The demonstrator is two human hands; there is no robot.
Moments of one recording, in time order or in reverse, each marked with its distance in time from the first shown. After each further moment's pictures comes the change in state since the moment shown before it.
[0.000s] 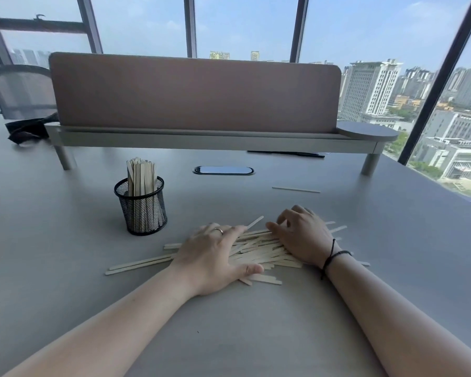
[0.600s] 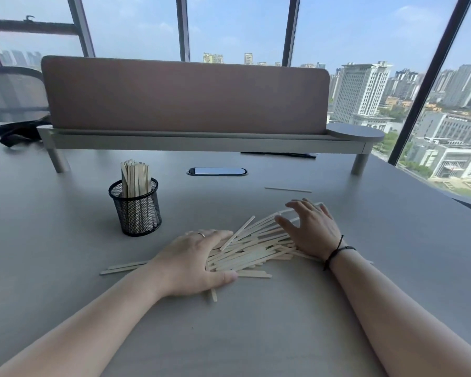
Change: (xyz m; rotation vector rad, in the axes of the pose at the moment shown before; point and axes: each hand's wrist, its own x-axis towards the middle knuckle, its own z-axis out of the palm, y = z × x) left_hand -0.019 -0.008 -0.027 -0.085 -0.193 -0.007; right_hand -0.002 0.030 -0.012 -0.115 0.085 0.018
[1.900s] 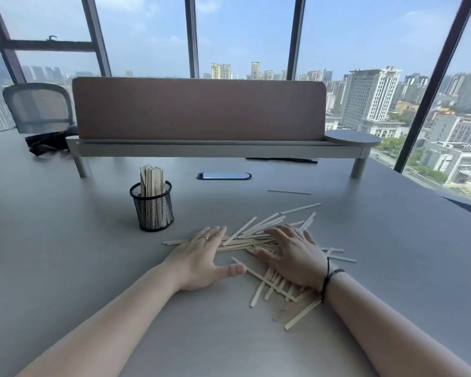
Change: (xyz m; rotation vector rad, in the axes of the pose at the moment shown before) left_hand -0.008 -0.006 0.019 -0.021 -0.095 -0.124; right_hand -0.074 -0.052 -0.018 0.067 -0.216 -0.097
